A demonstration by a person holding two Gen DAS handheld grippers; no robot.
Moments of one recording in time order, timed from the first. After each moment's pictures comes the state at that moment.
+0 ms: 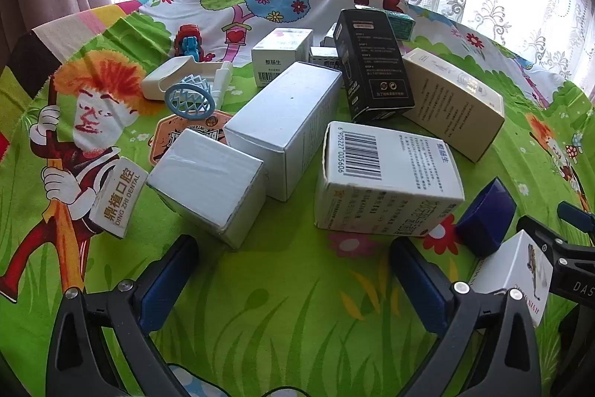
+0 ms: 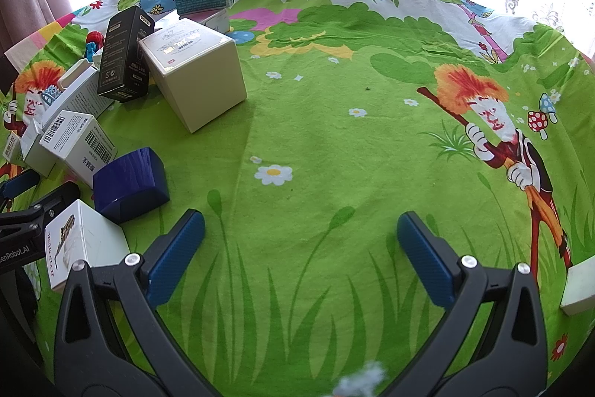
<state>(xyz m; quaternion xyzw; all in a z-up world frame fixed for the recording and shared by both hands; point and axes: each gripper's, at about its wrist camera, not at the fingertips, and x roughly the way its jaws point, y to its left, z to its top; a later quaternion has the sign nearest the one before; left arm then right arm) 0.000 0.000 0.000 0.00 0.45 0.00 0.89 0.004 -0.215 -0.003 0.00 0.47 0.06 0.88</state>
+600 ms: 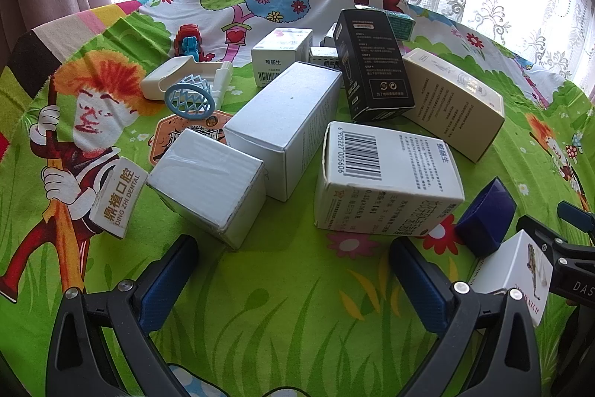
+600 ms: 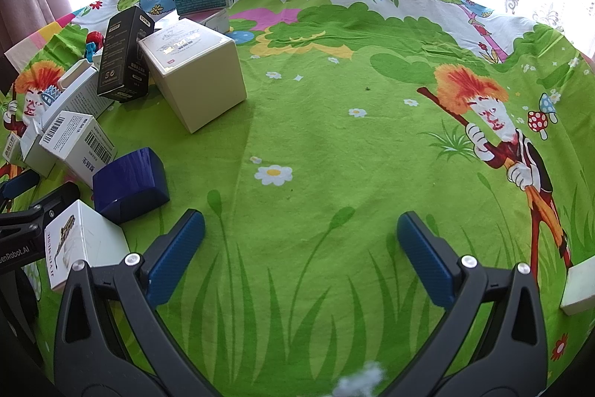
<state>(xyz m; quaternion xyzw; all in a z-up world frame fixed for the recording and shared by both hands) 0.000 0.000 0.000 0.00 0.45 0.00 0.89 0.005 -0.215 -0.003 0.00 0.47 0.07 0.88</state>
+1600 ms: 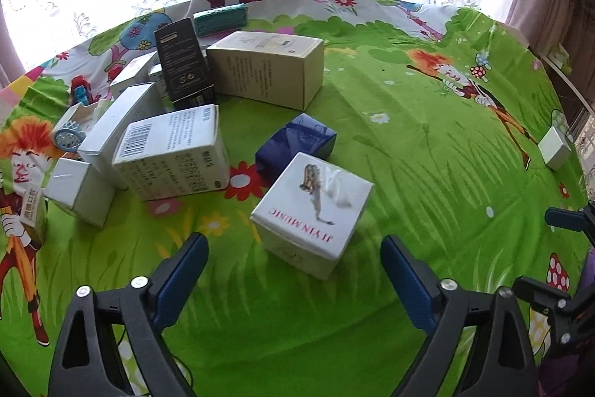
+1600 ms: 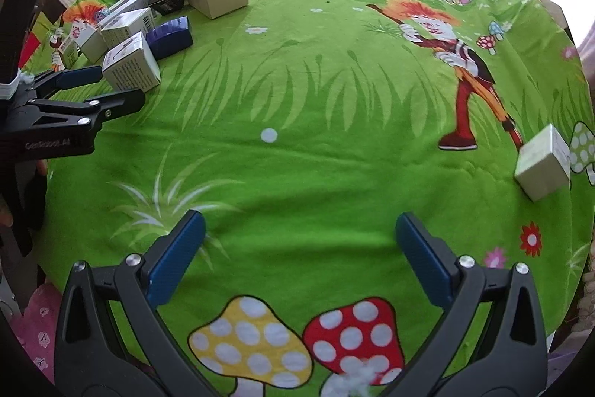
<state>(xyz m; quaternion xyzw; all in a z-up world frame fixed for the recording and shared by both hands) -0.054 -0.096 0.011 0.07 0.45 -0.16 0.88 -0.121 -0.294 0.007 0.00 0.51 0.08 0.86</state>
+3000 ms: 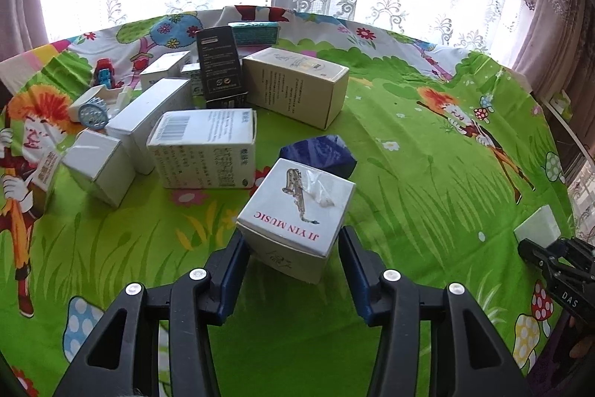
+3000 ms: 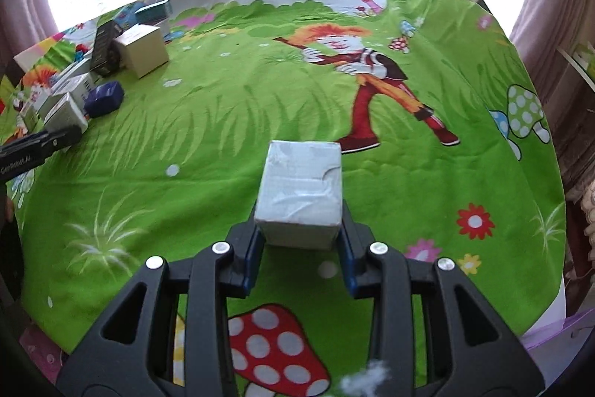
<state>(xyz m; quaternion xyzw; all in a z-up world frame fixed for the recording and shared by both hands) -0.069 -0.069 0.014 0.00 0.41 -0.13 0.90 -0.141 -0.310 0.009 0.01 0.44 0.01 0.90</state>
